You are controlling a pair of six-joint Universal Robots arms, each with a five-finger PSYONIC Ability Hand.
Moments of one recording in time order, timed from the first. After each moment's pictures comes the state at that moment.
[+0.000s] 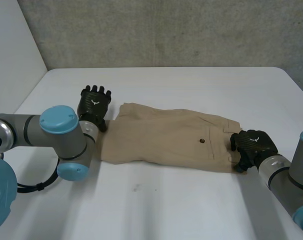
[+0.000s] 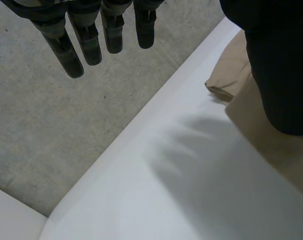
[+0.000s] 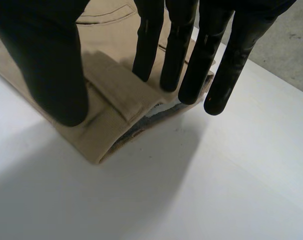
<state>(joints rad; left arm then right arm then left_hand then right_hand) 4.30 -2.41 -1.28 3.67 -1.66 3.68 1.78 -1.15 1.85 -0.28 1.44 2.80 0.20 0.20 0.21 0.20 0.05 0.66 0.81 0.80 0.80 0.59</state>
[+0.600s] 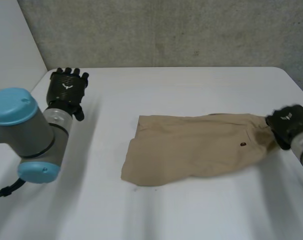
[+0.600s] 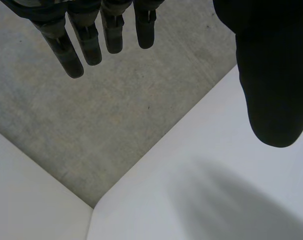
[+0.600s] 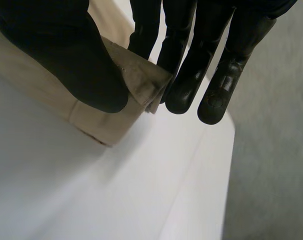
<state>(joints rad) 4.37 -2.03 -1.55 3.60 -1.66 3.62 1.65 -1.26 1.71 -0.12 1.48 2.32 0.20 0.20 0.21 0.20 0.05 0.95 1.17 1.18 1.19 0.97</state>
